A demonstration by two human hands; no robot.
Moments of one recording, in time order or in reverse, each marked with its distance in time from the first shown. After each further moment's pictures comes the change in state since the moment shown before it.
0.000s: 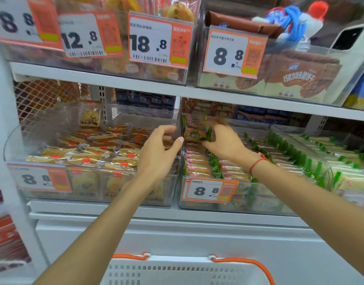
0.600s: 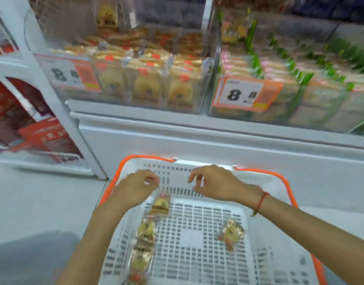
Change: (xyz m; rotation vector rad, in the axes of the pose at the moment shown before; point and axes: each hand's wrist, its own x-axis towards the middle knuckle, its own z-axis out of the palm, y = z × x) left_hand -0.204 -0.147 -0.058 0.334 -0.602 -0.579; right_hand -0.209 -0.020 0.147 0.151 -0.778 -0.112
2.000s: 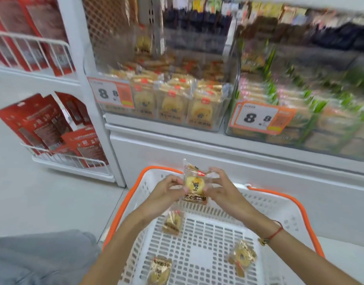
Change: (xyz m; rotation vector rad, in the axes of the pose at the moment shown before) left_hand -0.029 0.026 0.015 -0.650 0.002 0.025; right_hand -0.018 -0.022 0.013 0.832 0.169 0.091
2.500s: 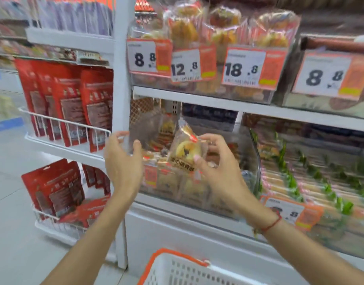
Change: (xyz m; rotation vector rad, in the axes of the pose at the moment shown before) left_hand 0.043 0.178 -0.136 0.153 1.207 0.656; right_hand 0.066 -0.217 -0.002 -0.171 0.356 -0.796
